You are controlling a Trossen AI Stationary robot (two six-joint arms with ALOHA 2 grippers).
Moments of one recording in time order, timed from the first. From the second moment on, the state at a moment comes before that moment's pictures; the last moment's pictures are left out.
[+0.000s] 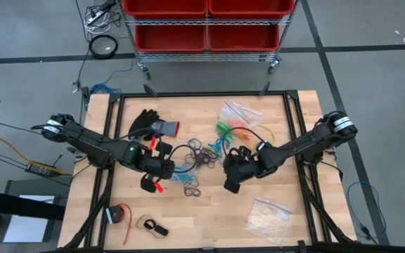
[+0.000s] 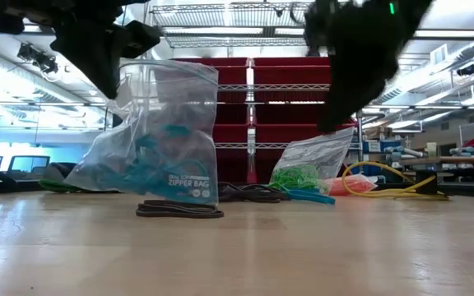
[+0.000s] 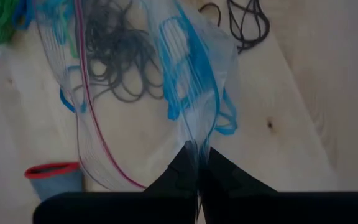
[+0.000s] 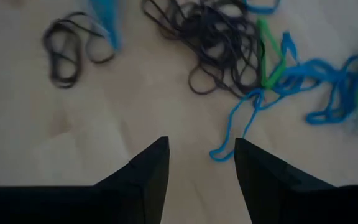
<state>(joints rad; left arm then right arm) -0.33 1.39 1.08 -0.91 -0.24 0.13 0.34 1.60 1.04 -0.53 0.40 0.68</state>
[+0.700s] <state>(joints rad) -0.31 1.39 1.09 -0.86 -0.24 0.36 0.24 1.67 0.63 0.13 0.44 0.63</state>
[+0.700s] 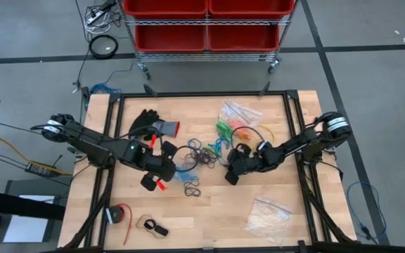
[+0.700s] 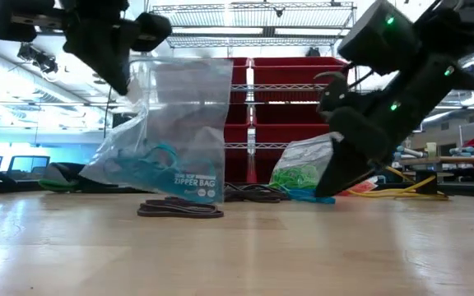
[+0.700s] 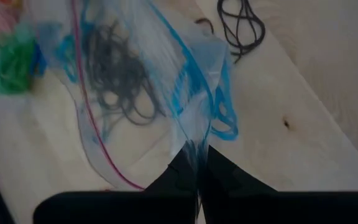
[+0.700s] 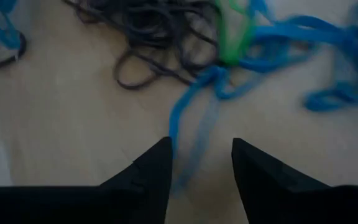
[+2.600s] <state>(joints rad) -0.47 1.64 1.48 -1.35 -0.56 0.54 0.31 1.74 1.34 0.11 0.23 0.16</state>
